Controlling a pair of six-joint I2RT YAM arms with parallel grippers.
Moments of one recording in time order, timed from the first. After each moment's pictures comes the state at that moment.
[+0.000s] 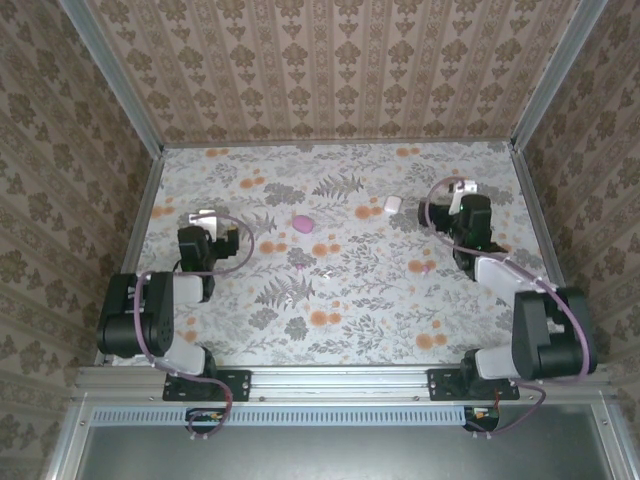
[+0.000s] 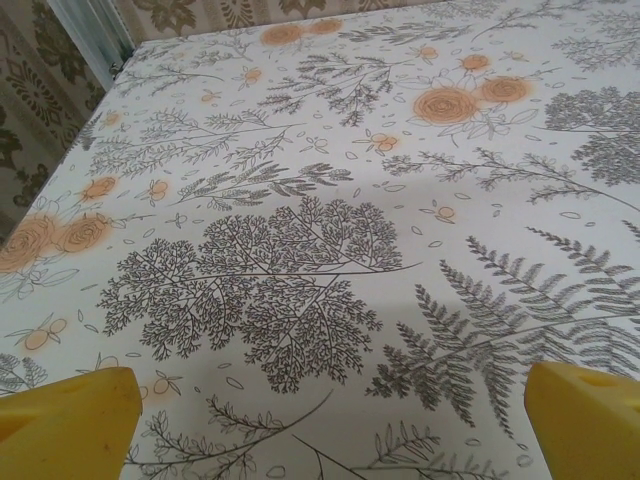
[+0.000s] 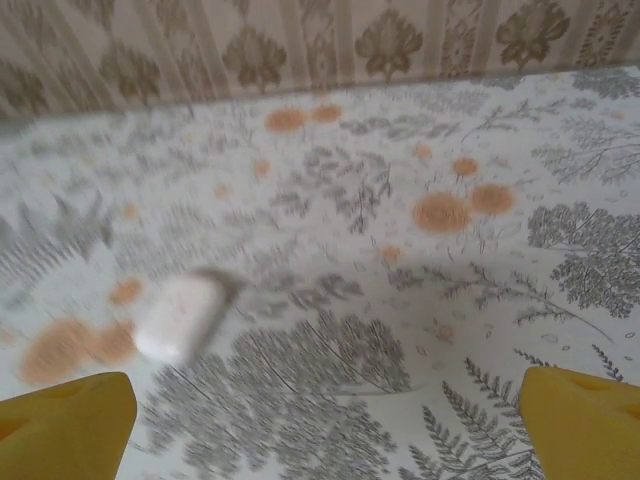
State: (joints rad) left arm -0.05 1.48 0.40 0.66 -0.08 0.10; right arm 0.02 1.34 0.69 0.23 0.03 0.14
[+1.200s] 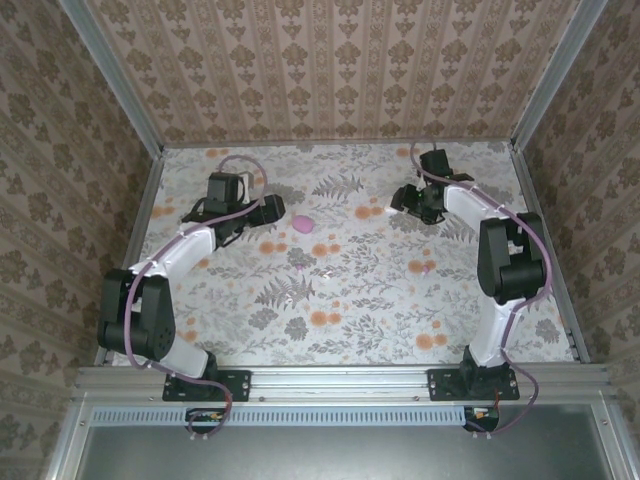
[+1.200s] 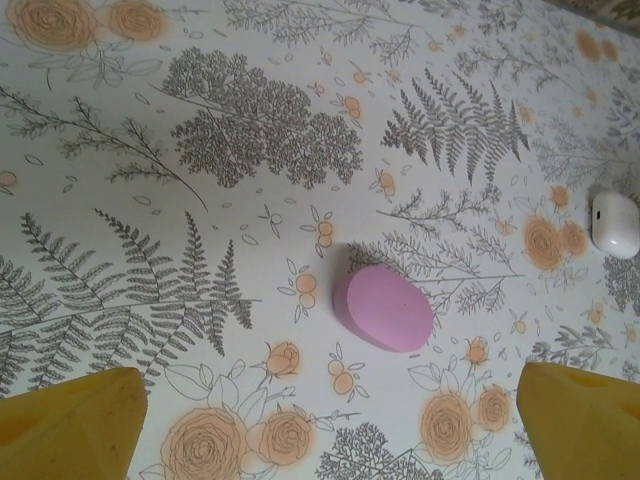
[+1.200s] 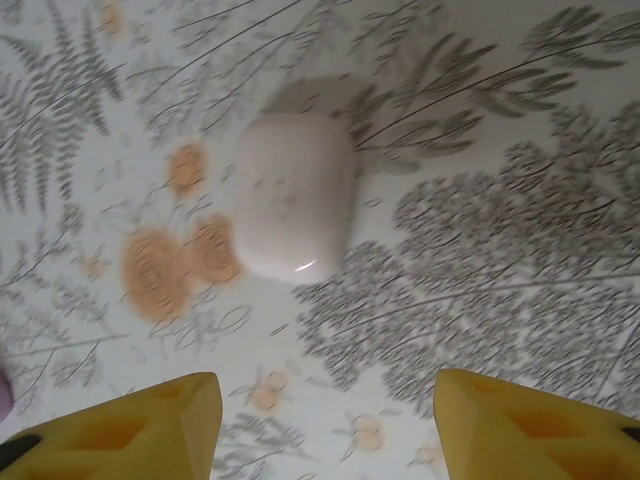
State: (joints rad) left arm -0.28 1.51 0.99 -0.23 0.23 -0.40; right arm 0.10 1.92 1.38 -0.54 -0.20 0.51
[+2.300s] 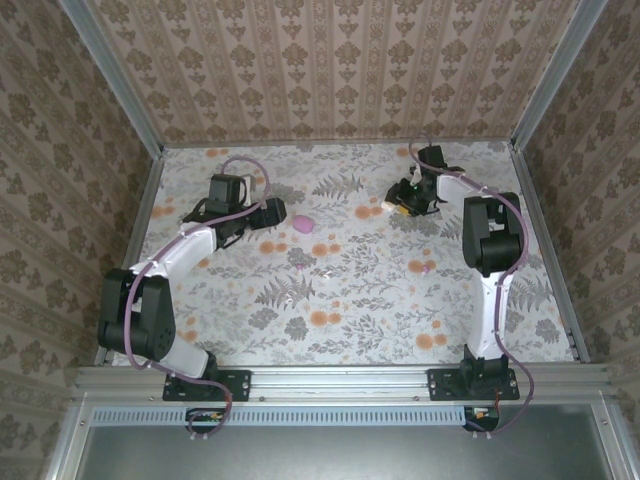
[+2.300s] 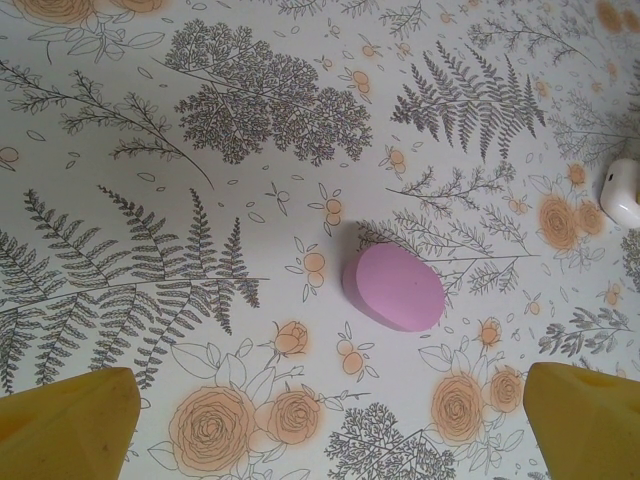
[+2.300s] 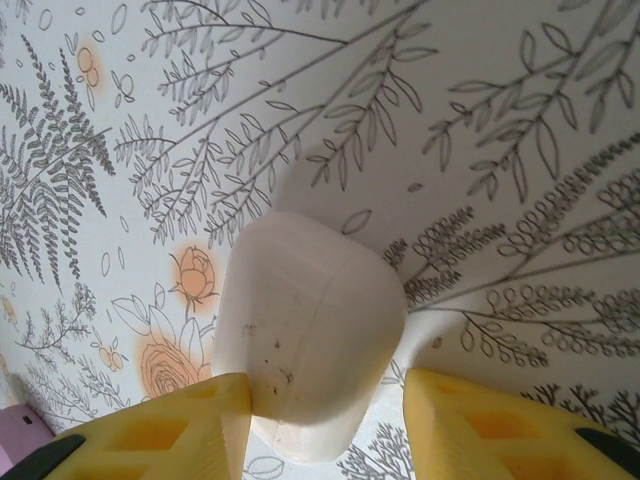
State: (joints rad) left arm -0.29 1.51 0.99 -0.27 0.22 -0.38; right arm 0.07 2.21 1.62 -0.53 -0.40 0.53
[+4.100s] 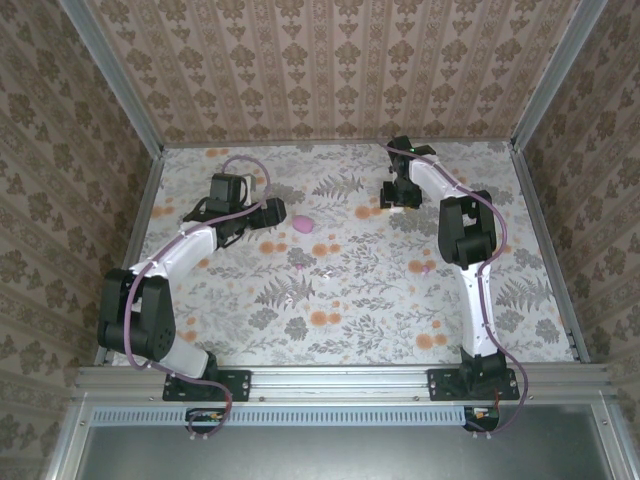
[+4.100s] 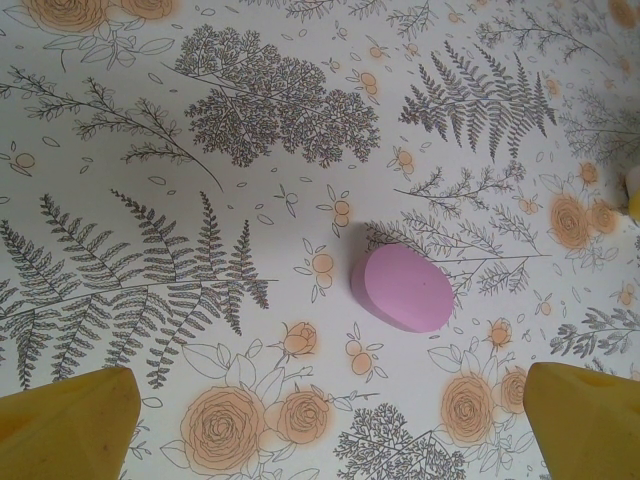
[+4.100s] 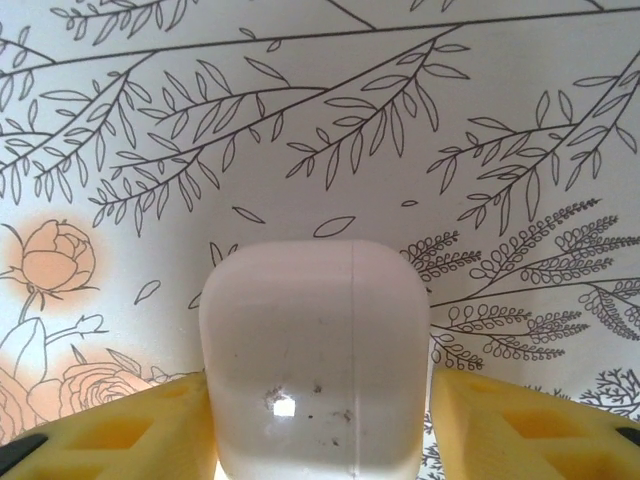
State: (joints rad) left arm -0.29 1.51 1.00 -0.28 0.19 -0.37; right arm 0.20 2.40 2.05 -1.02 0.02 0.24
